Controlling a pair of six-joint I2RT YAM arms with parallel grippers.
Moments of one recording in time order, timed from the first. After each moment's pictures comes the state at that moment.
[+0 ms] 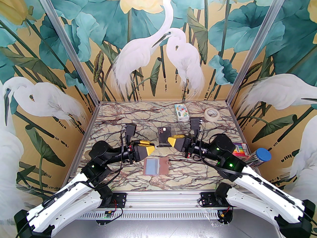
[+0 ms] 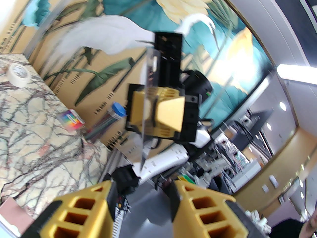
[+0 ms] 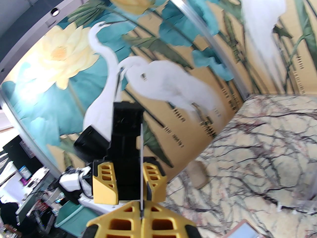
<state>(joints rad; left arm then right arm) -0.71 0.74 0.65 0.28 0.72 -0.88 0.80 0.83 0.76 0.20 -0.52 0.77</state>
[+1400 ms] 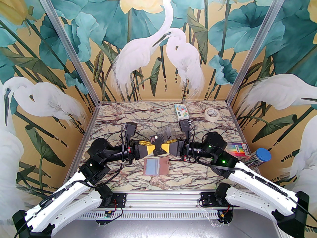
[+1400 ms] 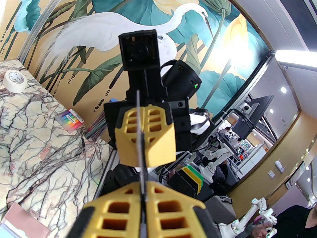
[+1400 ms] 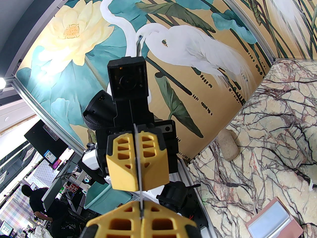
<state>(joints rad) -0.71 0.73 0.69 0.20 0.71 -0.81 0.83 0.90 0.77 0.23 -0.65 0.86</state>
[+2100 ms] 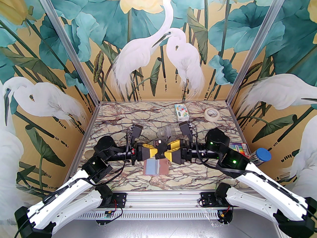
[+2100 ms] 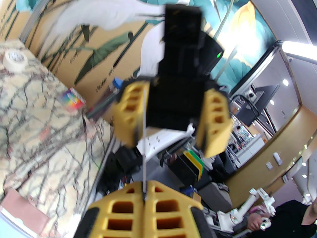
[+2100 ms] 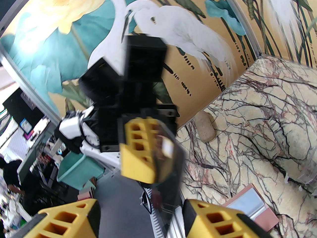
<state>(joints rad) -0.71 0.79 0.69 0.11 0.81 -0.75 0.83 0.85 0.93 -0.24 -0.68 0.52</state>
